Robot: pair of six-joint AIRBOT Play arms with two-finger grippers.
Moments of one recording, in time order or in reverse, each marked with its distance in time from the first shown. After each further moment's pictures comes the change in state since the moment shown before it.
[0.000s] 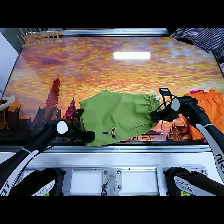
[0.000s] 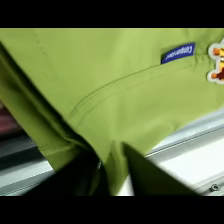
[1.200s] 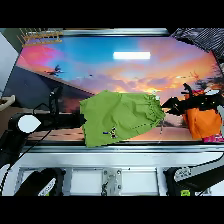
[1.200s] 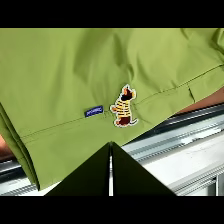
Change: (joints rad) left arm 0.131 0.291 0.217 -0.001 -0.137 -0.082; right arm -0.576 -0.495 0.357 0.716 0.343 -0.596
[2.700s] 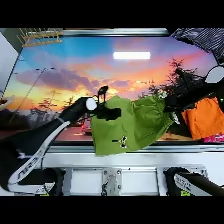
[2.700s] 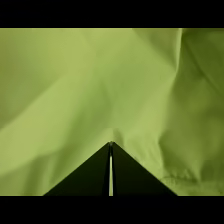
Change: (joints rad) left arm -0.349 -0.771 0.367 -0.097 0.287 -0.003; right arm 0.419 0.554 0.064 -0.436 0.262 0.473
